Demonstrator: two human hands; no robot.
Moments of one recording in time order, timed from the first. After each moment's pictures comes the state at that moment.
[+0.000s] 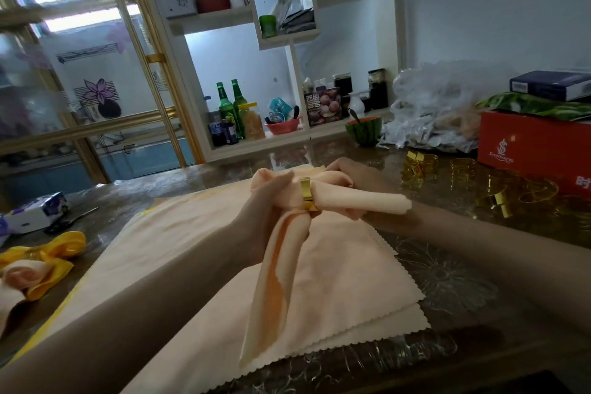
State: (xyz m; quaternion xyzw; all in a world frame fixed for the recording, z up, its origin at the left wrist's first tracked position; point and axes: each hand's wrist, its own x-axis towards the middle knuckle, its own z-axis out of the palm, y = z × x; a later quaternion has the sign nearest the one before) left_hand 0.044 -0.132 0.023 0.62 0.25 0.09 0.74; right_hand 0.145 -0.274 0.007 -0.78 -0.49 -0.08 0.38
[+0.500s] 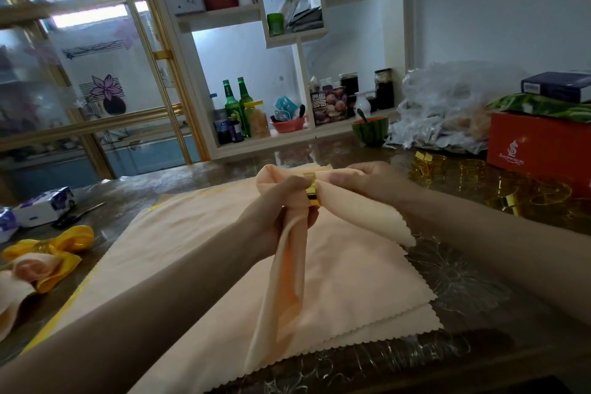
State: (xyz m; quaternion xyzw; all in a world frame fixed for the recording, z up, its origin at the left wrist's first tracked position) left_hand 0.026 -0.143 0.028 0.53 0.23 0.12 0.81; right_hand 0.134 -0.273 0.022 -0.71 -0.36 0.15 0.58
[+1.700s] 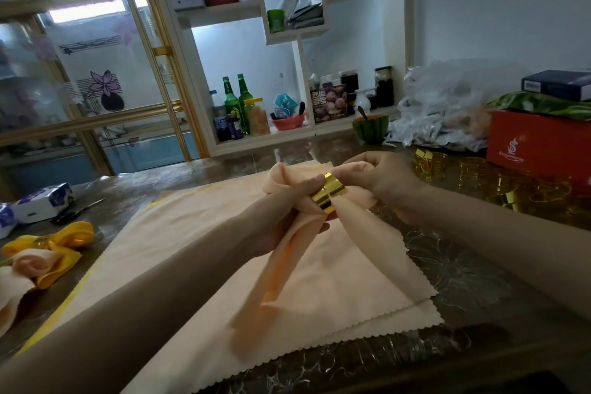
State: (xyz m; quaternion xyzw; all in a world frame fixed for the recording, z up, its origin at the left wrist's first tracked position) left_hand 0.024 -0.140 0.027 0.68 0.16 0.04 0.71; right_hand 0.134 -0.270 0.018 -0.72 -0.29 0.10 0.62
